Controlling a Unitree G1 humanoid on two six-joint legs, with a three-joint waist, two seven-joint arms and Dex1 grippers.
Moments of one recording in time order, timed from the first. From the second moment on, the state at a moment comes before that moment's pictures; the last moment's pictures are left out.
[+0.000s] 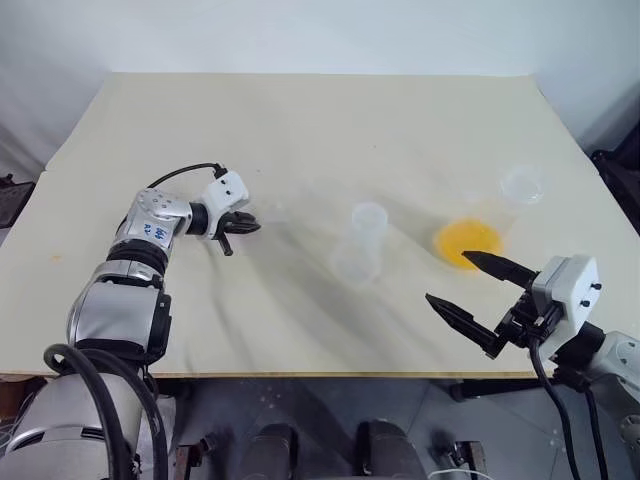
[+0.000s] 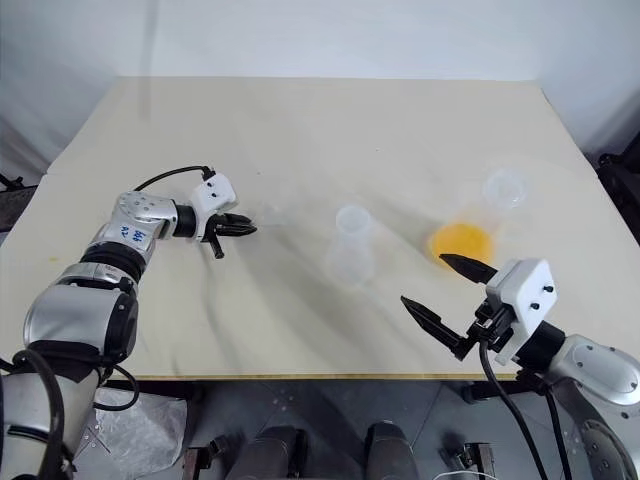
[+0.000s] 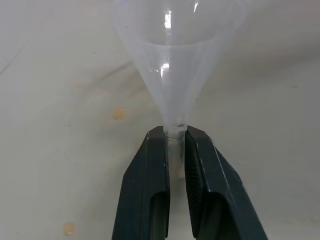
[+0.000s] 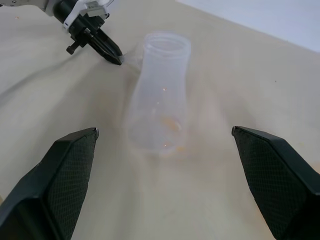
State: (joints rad) left arm -1.21 0.53 -0.08 1.35 0.22 -0.19 -0.97; right arm 0.18 -0.70 -0.40 -0.74 0.67 0.46 0.67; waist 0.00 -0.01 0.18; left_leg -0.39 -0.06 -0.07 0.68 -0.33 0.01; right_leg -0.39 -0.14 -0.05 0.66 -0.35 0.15
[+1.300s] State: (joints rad) left arm -0.79 0.71 -0.13 0.55 0.03 0.25 -1.45; right arm 0.06 -0.72 -0.35 -0.63 0.65 0.46 0.74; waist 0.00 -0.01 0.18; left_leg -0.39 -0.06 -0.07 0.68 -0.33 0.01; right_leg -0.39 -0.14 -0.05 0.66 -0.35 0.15
